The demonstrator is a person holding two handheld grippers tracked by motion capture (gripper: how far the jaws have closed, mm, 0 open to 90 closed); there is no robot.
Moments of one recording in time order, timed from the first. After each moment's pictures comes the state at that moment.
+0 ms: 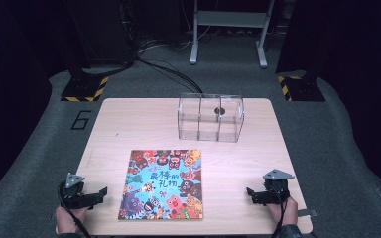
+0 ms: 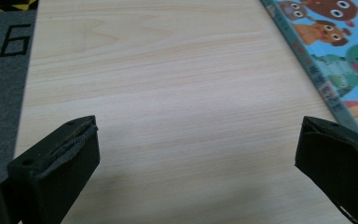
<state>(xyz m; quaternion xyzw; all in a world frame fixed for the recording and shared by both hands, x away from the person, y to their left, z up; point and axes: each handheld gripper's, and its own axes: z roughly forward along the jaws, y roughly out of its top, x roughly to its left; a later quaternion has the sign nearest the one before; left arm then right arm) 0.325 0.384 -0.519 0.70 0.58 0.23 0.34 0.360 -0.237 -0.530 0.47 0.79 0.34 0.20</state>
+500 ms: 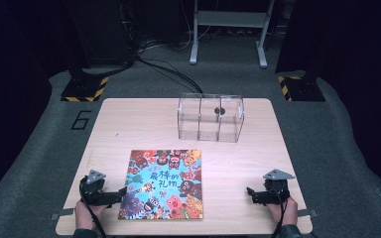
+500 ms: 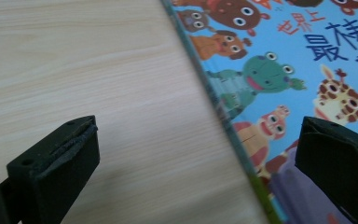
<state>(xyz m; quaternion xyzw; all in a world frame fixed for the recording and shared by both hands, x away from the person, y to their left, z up) 0.340 0.328 -0.517 0.74 0.54 0.18 0.36 0.360 -0.237 -0.530 0.47 0.79 0.34 0.21</state>
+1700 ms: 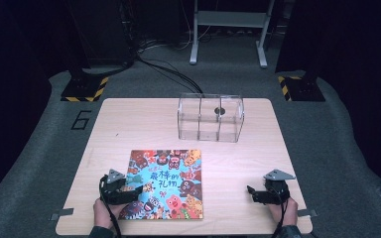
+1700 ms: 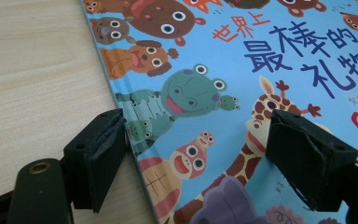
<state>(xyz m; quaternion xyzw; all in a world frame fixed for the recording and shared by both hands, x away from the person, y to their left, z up) 0.344 0.286 -0.524 0.75 0.53 0.17 0.37 0.358 -0.237 -0.529 0.47 0.78 0.35 0.21</state>
